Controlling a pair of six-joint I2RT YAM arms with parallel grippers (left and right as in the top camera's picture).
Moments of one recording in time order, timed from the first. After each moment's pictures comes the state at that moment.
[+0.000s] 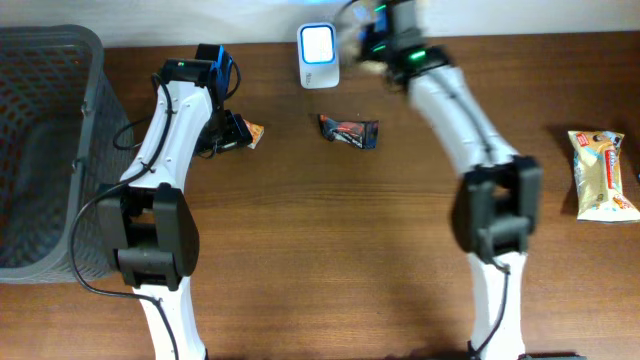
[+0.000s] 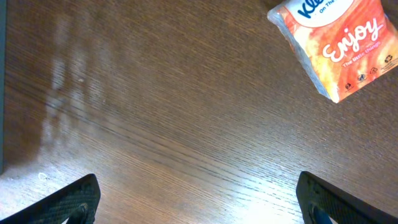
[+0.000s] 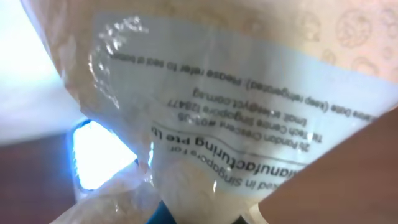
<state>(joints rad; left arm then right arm) -0.12 2.17 1.94 -1.32 -0.17 -0.54 0.19 2.30 2.14 -0.51 0.07 0.42</state>
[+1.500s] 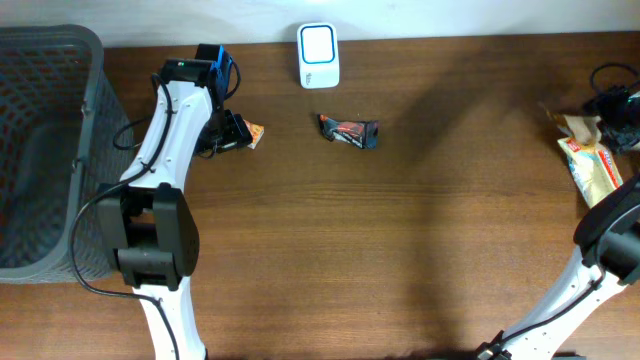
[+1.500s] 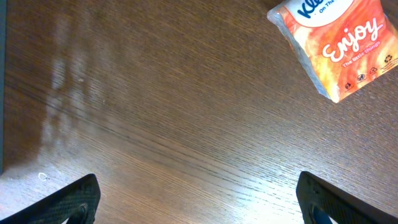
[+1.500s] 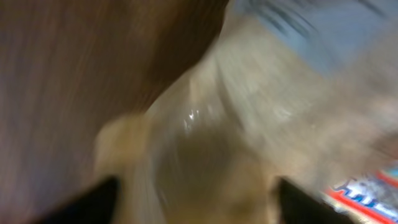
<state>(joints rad) -0.12 2.17 1.94 -1.32 -0.17 -0.54 -0.61 2.31 2.16 -1.07 -0.21 0.45</state>
